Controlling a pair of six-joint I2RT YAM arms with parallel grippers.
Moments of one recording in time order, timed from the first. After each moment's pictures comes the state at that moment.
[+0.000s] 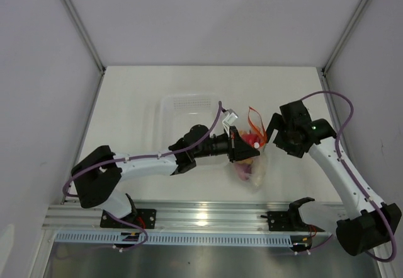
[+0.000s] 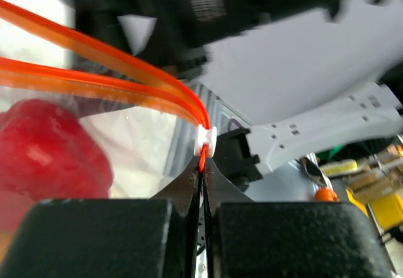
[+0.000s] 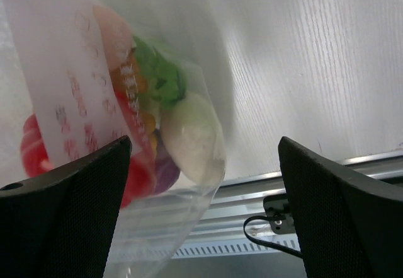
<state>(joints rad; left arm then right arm) -1.03 1.54 0.86 0.72 0.41 -0.71 0.34 1.12 1.09 -1.04 0.16 0.72</state>
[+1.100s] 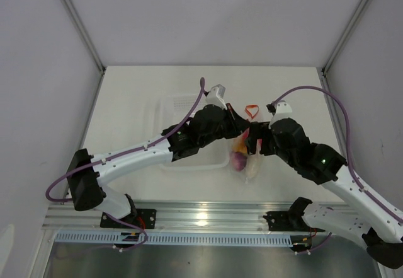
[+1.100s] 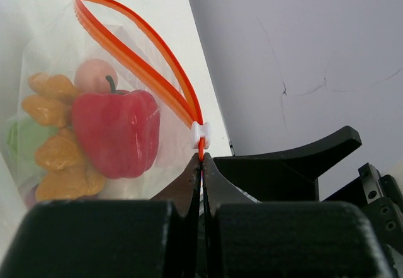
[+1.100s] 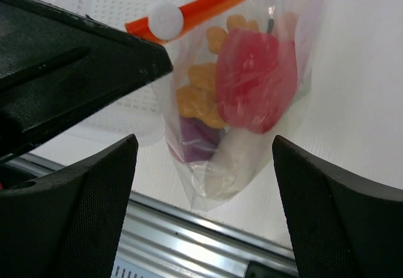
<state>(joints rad) -1.06 1.48 1.27 -0.09 -0.23 -1.01 0.82 0.87 1.07 -0.80 0.33 0.49</state>
